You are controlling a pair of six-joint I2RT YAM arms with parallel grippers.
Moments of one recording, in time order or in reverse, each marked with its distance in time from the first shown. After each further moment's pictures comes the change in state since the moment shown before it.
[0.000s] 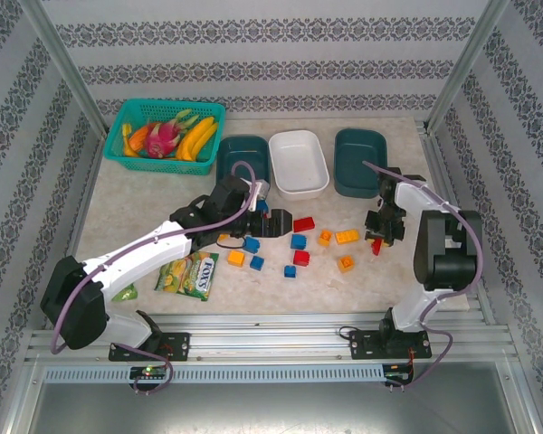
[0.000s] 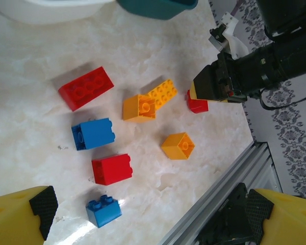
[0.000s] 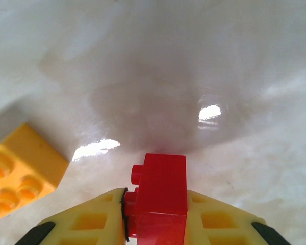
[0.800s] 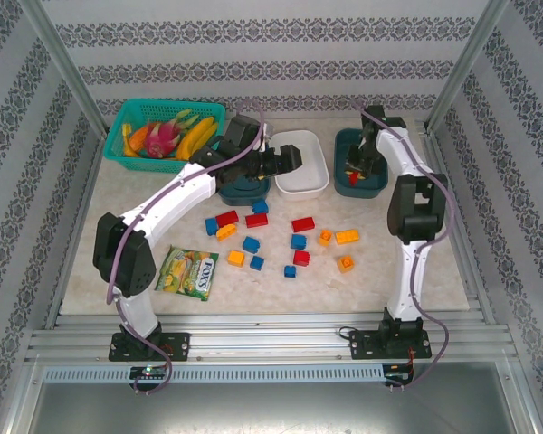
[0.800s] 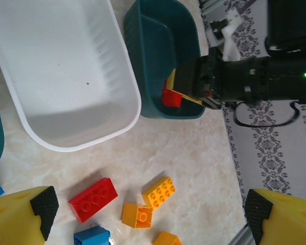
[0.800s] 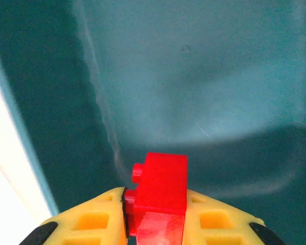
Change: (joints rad) left arm 0.160 0.417 0.614 -0.205 -0.014 -0.031; right arm 0.051 0.570 0.916 -0.091 -0.117 0.089
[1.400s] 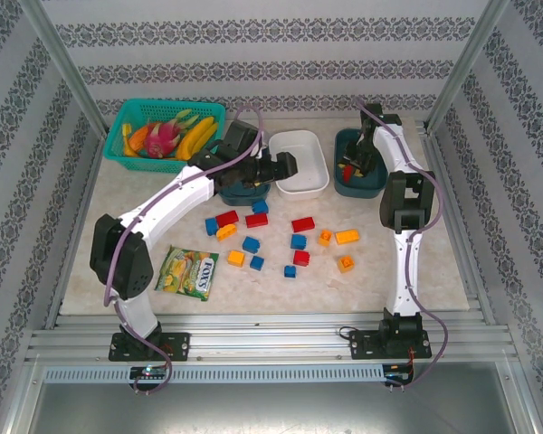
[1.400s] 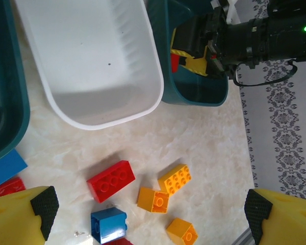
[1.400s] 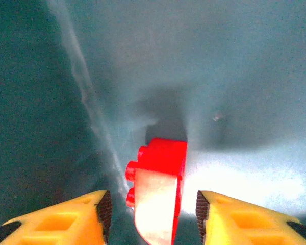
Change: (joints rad) left arm 0.004 -0.036 -0.056 -0.054 -0.023 0.000; right arm -0.021 0.216 0.275 -0.071 -0.074 0.048
